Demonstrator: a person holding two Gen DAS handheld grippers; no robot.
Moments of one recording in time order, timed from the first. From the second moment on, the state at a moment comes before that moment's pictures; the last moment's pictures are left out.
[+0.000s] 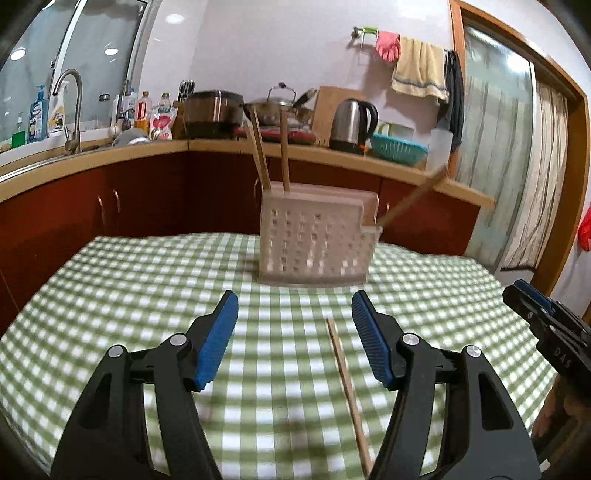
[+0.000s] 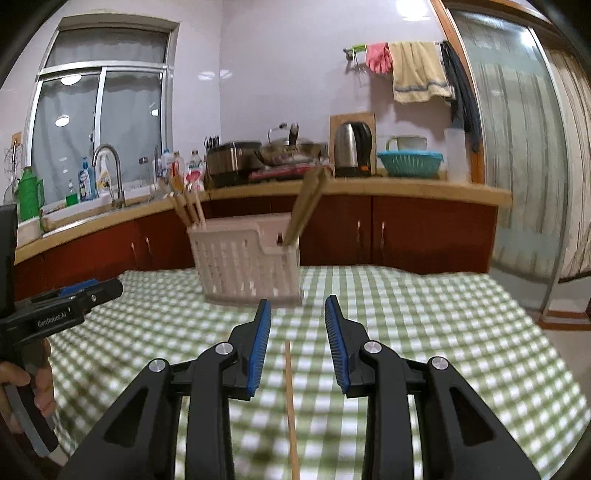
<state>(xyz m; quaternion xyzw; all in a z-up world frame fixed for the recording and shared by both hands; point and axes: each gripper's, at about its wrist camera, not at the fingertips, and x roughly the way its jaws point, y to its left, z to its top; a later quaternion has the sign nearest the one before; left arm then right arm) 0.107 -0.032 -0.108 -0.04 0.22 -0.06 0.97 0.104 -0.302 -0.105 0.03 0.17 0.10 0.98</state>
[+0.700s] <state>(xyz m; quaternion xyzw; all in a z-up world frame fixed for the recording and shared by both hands) 0.057 -0.051 -0.168 -0.03 0.28 -0.07 0.96 0.055 -0.312 -0.185 0.02 0.24 0.12 0.96</state>
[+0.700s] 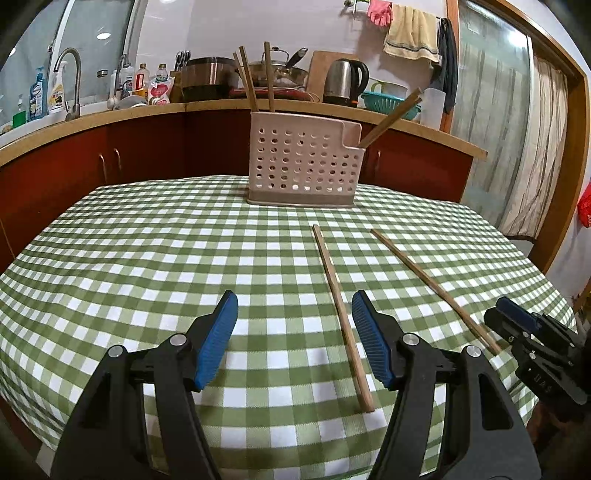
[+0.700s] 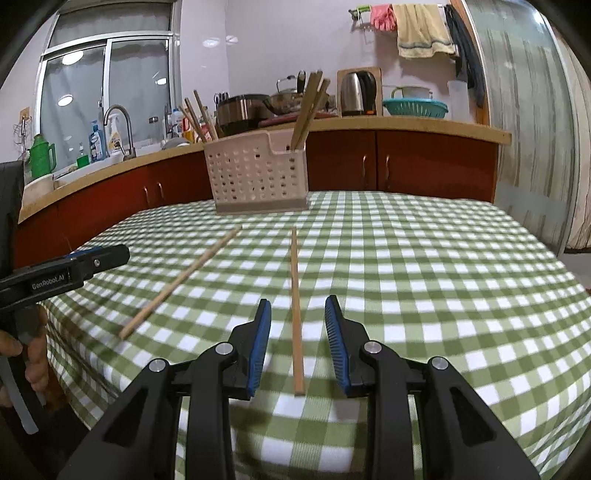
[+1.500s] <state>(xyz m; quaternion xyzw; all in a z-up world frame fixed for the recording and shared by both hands) 0.065 -0.077 -0.201 0.00 0.33 -0.10 0.94 0.076 -0.296 -0.192 0.02 0.29 0.14 0.95</state>
